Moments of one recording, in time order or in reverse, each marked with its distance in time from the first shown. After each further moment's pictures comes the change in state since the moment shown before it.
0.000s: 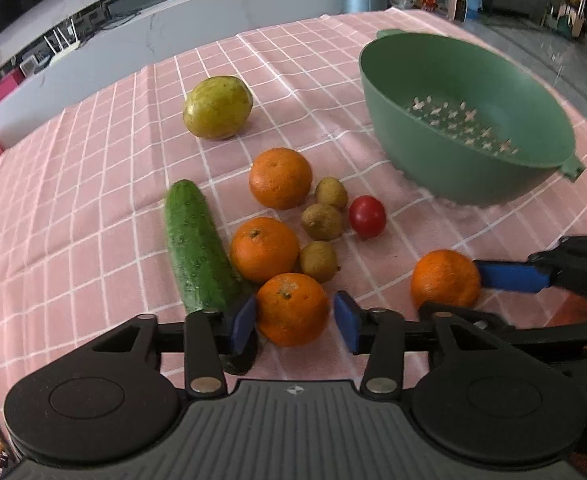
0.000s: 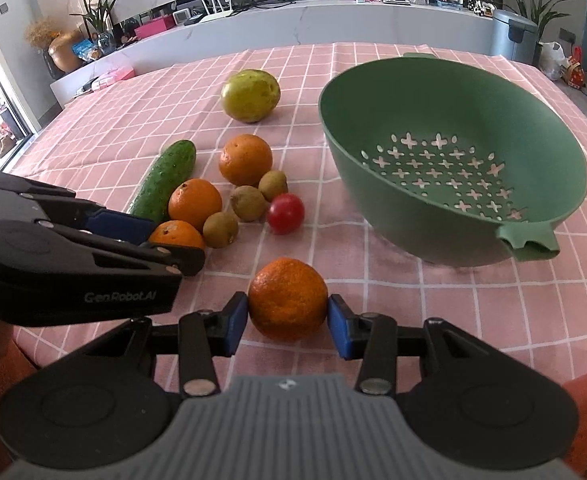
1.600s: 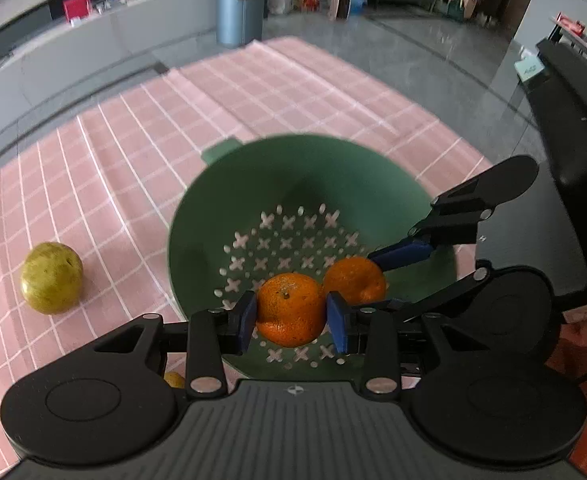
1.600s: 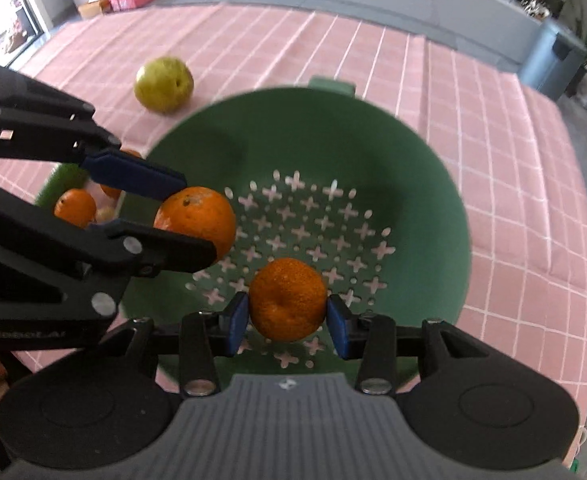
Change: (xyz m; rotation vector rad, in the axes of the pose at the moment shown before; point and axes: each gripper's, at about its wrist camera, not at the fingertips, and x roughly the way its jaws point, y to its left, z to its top) left arm 0.028 -0.061 0.127 0.158 0.012 -0.330; right arm 0.023 -0.112 0.106 -0.243 0.263 -0.014
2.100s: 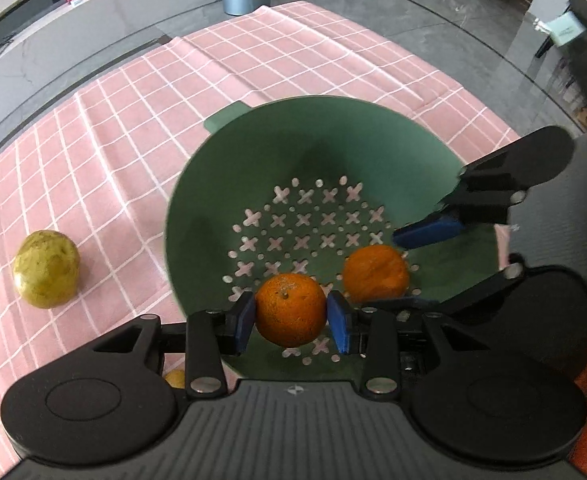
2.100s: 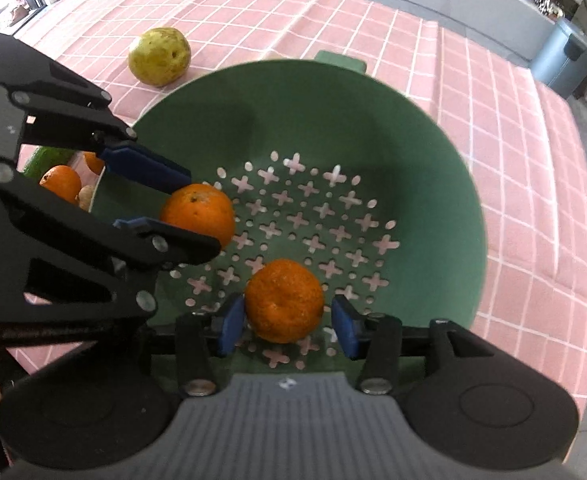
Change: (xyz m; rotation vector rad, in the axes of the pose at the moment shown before) left arm 0.025 -0.003 0.004 0.014 0.087 0.063; right arm 0.013 0.012 0.006 -0.047 0.050 -0.030
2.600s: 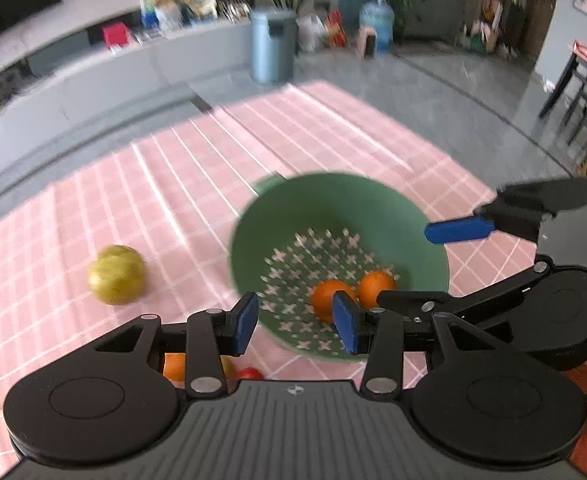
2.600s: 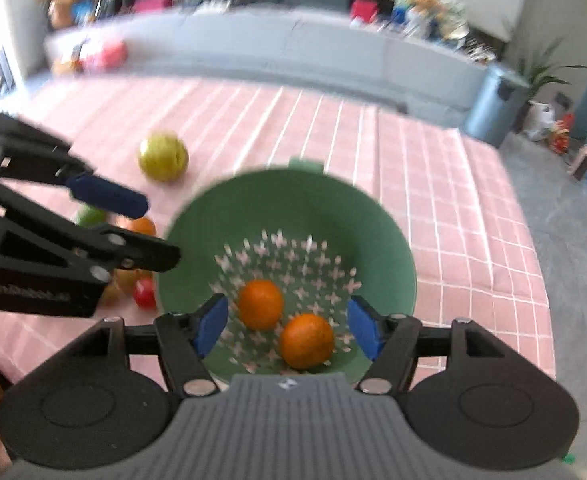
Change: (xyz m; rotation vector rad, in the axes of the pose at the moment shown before) left arm -0.105 0.008 -0.039 -0.061 -0.231 0.040; right arm -0.093 0.032 -0.031 0.145 -0.306 -0.110
